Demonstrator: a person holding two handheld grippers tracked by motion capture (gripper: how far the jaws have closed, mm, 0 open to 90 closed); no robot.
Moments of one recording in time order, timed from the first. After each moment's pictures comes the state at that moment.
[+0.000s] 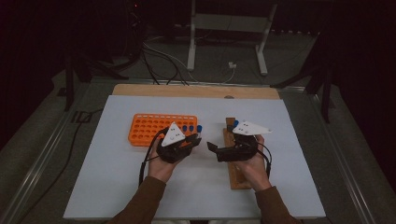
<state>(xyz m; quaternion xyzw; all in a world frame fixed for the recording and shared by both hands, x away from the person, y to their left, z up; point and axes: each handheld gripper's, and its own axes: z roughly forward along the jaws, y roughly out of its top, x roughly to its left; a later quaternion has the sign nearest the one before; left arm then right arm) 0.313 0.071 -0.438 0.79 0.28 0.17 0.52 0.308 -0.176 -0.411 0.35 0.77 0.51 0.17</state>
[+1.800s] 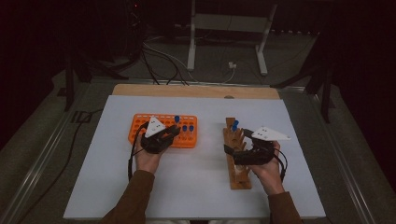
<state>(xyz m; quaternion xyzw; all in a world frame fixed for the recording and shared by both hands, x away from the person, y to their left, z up) 0.346 0.118 -0.466 0.76 0.36 0.21 0.50 0.302 -0.222 -0.427 0.38 0.75 0.51 0.18</state>
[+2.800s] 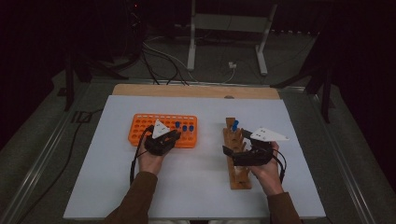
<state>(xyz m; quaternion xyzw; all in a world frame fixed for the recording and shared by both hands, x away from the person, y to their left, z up) 0.355 0.111 -0.493 0.78 0.38 0.21 0.46 0.301 -0.220 -0.430 0.37 0.76 0.51 0.17</state>
